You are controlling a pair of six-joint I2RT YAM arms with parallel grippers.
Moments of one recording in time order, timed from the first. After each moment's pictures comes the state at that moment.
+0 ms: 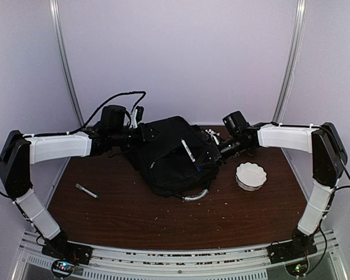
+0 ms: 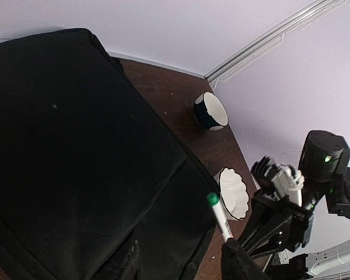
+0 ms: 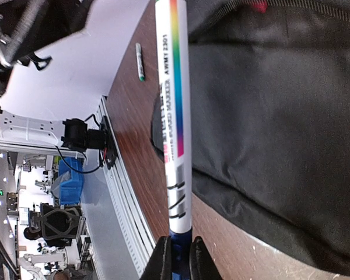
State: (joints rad) left arm -0.60 1.65 1.14 0.13 0.36 -0.70; right arm 0.52 1.81 1.31 -0.42 -0.91 0.29
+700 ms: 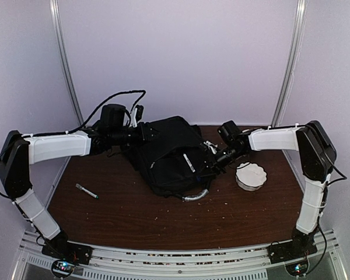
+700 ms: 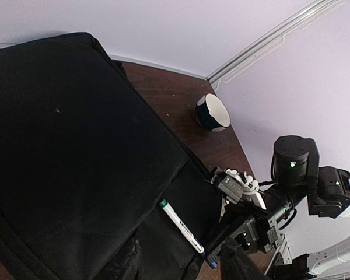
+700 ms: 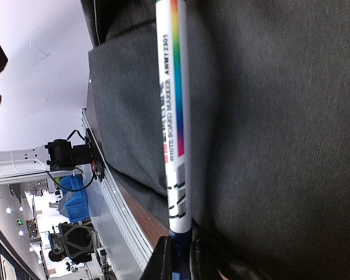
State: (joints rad) left arm -0.60 1.64 1.15 0.11 0.34 -0.68; right arm 0.52 1.93 1.31 -0.46 -0.87 0.40
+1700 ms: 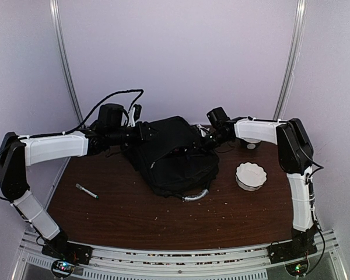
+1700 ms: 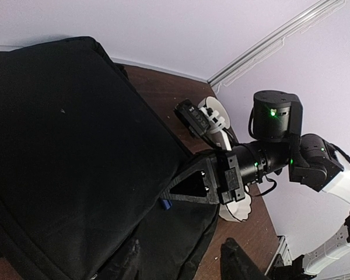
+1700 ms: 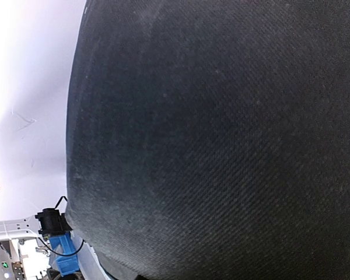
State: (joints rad) left arm -0.60 1.61 1.13 0.10 0.33 -0.68; right arm 0.50 2.20 1.75 -0.46 -0.69 0.51
